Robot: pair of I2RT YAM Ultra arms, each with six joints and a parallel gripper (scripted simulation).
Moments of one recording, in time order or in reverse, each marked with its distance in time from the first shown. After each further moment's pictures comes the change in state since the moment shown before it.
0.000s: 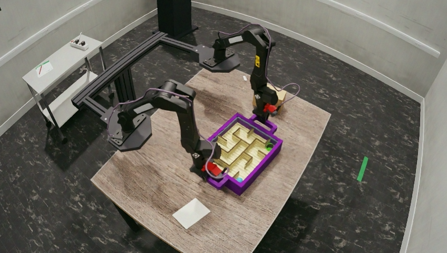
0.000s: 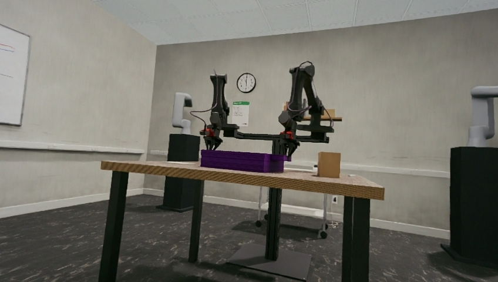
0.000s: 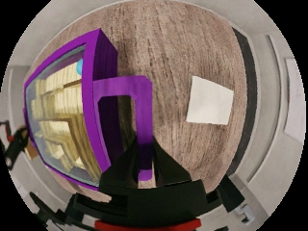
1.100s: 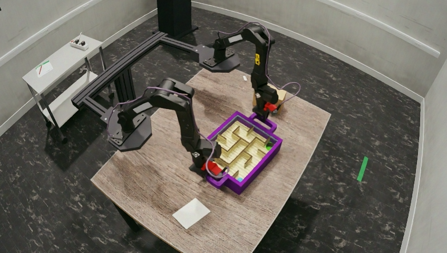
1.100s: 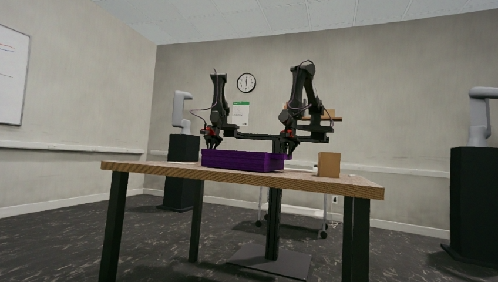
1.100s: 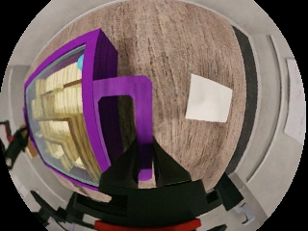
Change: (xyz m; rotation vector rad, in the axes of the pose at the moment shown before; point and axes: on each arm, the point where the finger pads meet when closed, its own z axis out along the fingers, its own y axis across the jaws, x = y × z) left arm 0.000 0.000 -0.009 0.002 0.022 0.001; right arm 0.000 0.000 -0.008 -0.003 0.024 -0.001
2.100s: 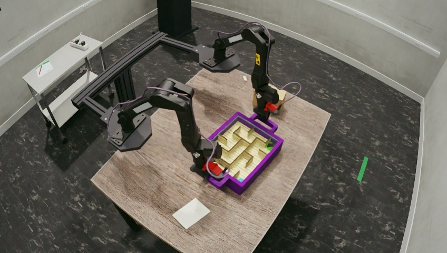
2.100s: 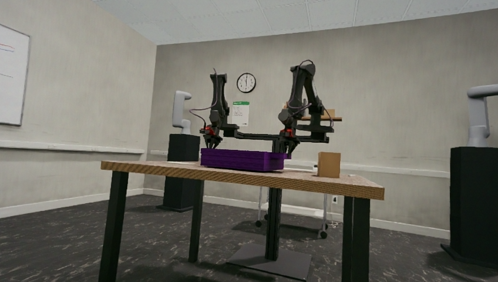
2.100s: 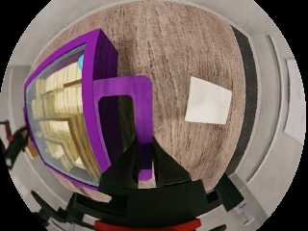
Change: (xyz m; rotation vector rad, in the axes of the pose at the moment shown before) left arm -0.006 0.000 0.000 0.001 -0.011 0.001; right arm -0.005 0.000 0.000 -0.001 -0.010 0.000
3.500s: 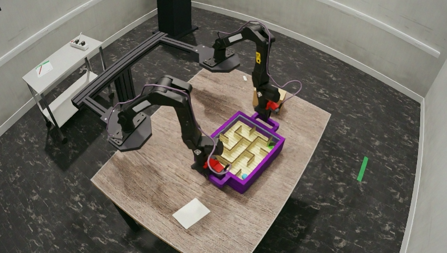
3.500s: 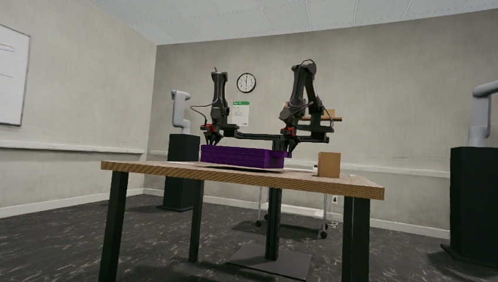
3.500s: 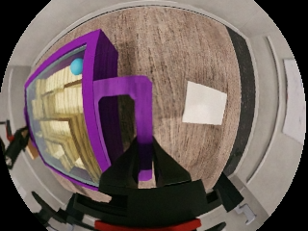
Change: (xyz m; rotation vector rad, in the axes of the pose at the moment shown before) left arm -0.006 0.003 -0.006 0.011 -0.019 -0.010; right arm -0.010 0.003 -0.014 0.014 -0.025 -0.006
